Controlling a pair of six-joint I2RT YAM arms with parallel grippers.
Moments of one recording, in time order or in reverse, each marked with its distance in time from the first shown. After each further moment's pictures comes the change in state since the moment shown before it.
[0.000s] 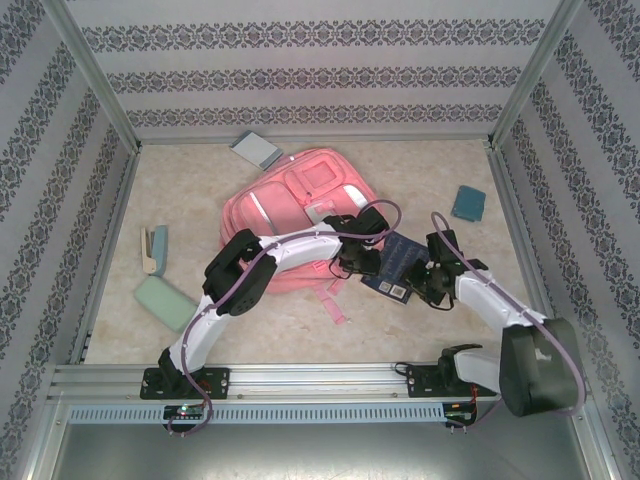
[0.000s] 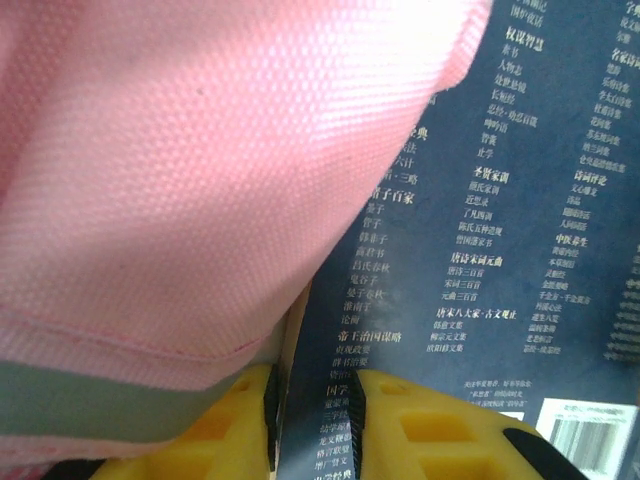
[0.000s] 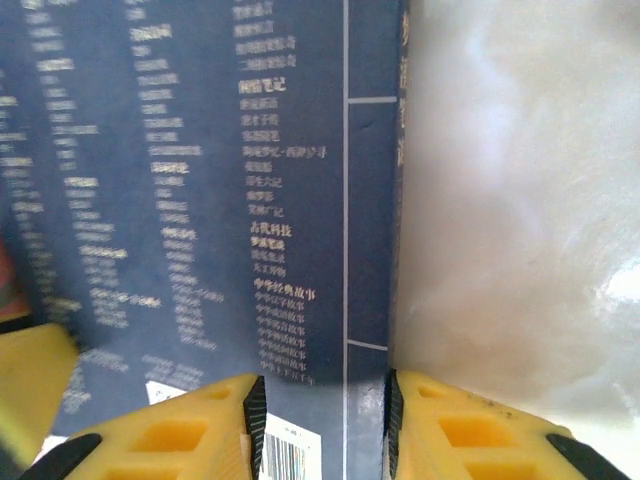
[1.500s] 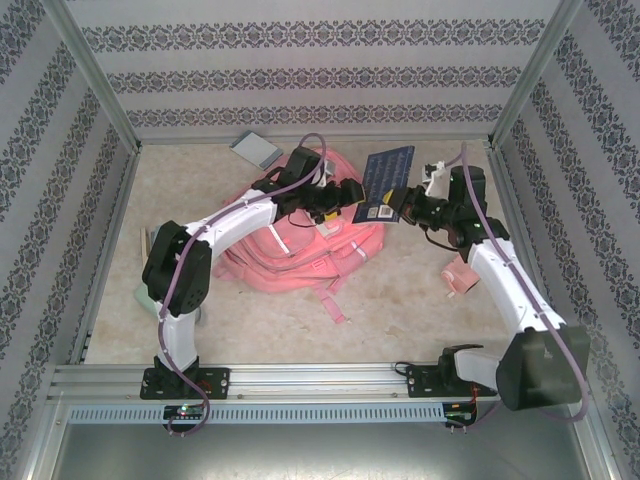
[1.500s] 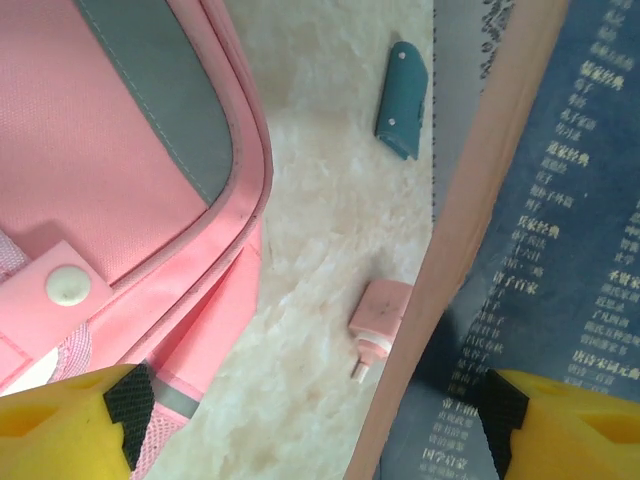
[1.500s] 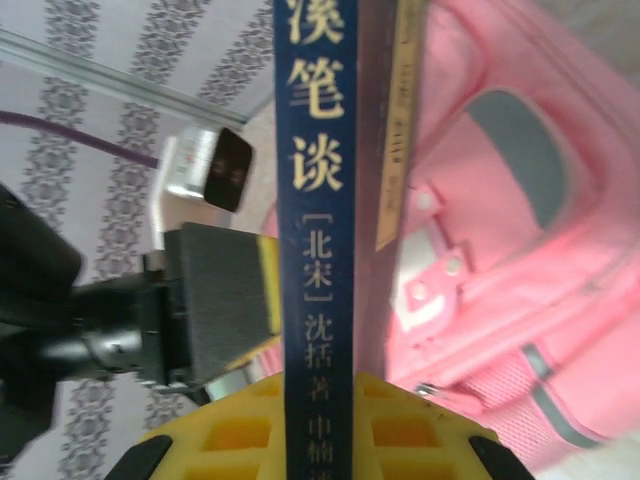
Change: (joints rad) left arm 0.312 -0.326 -0.207 0.365 0.325 -0.288; right arm -0.053 0.076 0.428 0.259 -0.499 -0.030
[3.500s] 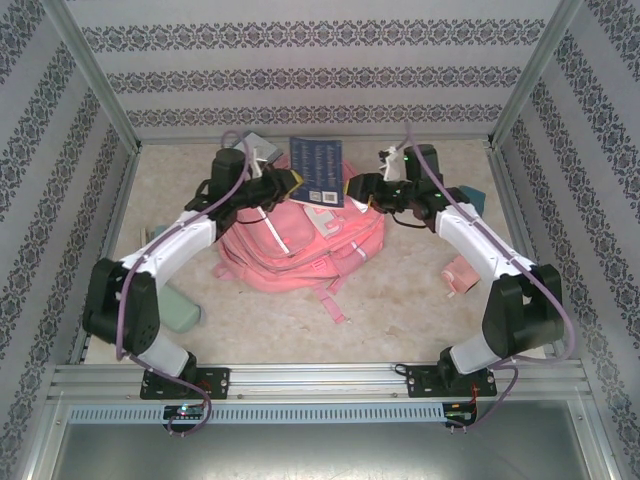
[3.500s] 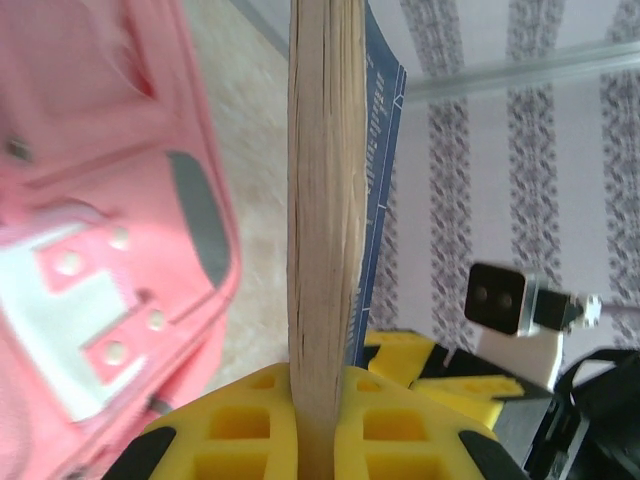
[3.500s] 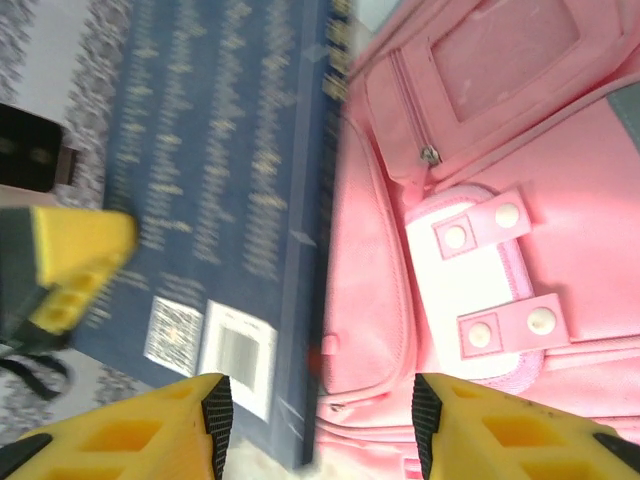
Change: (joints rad) left arm 0.268 -0.417 -0.439 0.315 0.024 -0.161; right arm 0.220 0.291 0.243 -0.074 0.105 -0.161
